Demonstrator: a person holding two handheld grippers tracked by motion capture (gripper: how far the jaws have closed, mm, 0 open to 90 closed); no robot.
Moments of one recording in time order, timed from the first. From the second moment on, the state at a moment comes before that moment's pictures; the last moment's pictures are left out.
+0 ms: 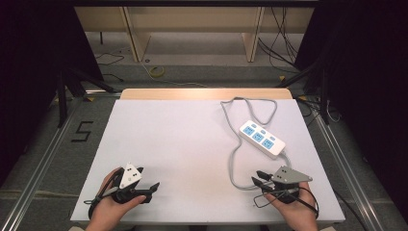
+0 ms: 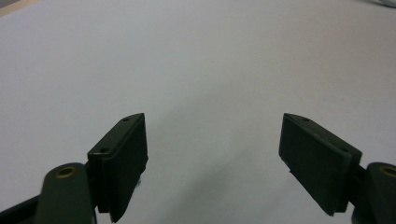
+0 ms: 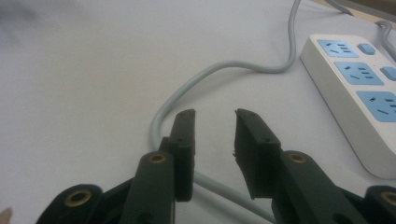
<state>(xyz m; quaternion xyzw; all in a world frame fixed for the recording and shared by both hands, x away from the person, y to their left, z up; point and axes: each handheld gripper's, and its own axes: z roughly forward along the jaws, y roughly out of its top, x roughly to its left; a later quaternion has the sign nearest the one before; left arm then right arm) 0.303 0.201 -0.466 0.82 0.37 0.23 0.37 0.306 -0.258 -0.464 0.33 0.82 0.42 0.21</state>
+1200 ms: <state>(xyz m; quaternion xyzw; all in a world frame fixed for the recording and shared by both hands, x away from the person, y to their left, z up) 0.304 0.199 -0.468 0.82 0.37 0.23 0.38 0.327 -0.257 -0.452 0.36 0.83 0.36 0.24</state>
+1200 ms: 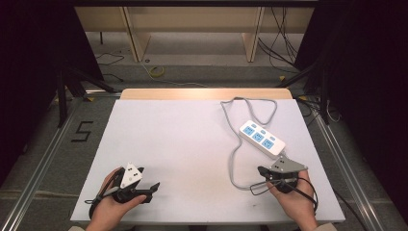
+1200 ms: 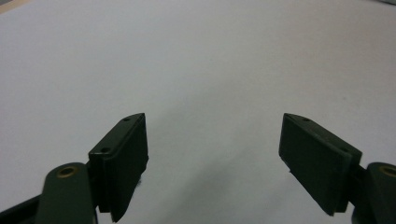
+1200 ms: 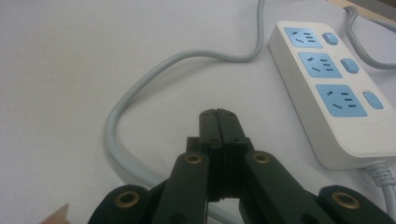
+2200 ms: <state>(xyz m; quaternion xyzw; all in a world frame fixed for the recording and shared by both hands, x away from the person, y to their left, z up) 0.304 0.199 -0.468 0.82 0.37 0.23 0.37 0.345 -0.266 -0.440 0.38 0.82 0.35 0.25</state>
